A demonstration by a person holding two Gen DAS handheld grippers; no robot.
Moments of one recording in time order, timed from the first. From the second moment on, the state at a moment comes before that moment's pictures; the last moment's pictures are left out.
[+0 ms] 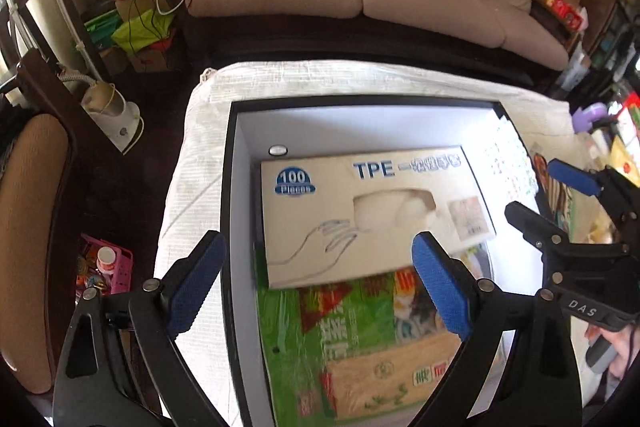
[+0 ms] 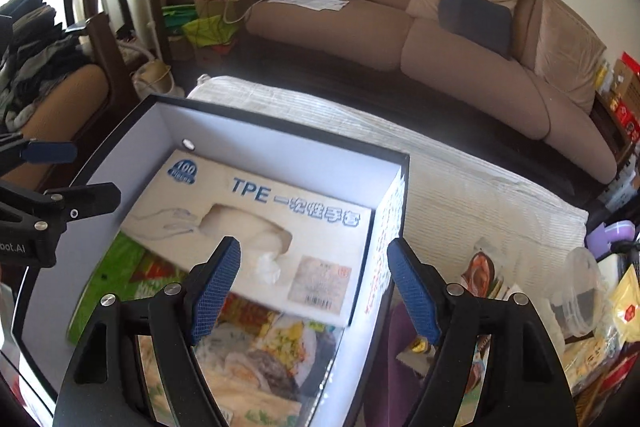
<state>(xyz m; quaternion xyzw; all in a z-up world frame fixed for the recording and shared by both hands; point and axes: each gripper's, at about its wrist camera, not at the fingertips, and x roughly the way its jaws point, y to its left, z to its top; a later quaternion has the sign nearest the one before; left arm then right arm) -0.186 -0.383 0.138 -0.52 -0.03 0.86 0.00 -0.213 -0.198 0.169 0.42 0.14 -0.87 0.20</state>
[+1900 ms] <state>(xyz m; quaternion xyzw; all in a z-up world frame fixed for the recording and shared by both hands) 0.100 -0.199 0.172 -0.47 -0.02 0.88 0.04 0.078 -0.021 0.188 0.42 0.05 -0.88 0.22</state>
